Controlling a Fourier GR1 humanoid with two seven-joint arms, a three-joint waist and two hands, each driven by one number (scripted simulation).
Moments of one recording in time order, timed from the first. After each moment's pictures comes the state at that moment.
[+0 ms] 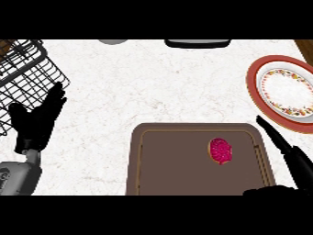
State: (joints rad) left arm -0.18 0.35 -0.07 -1.37 0.19 0.13 0.14; right arm 0.16 -0.49 0.21 -1.77 0.25 -0.05 0.02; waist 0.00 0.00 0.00
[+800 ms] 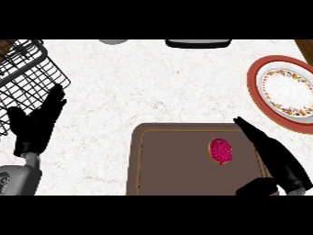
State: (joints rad) left arm -0.16 0.31 -0.03 -1.40 0.14 0.09 0.15; right arm 0.04 -0.44 0.30 -1.76 0.49 0.16 0.34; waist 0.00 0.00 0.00
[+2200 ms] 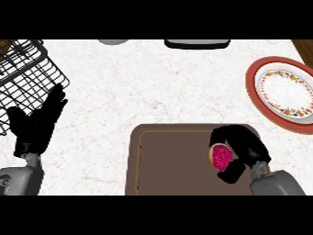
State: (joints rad) left arm -0.15 0.23 0.05 -1.45 0.06 0.03 0.19; right arm -0.15 -0.25 0.30 -1.47 0.74 0.30 0.24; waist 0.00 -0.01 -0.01
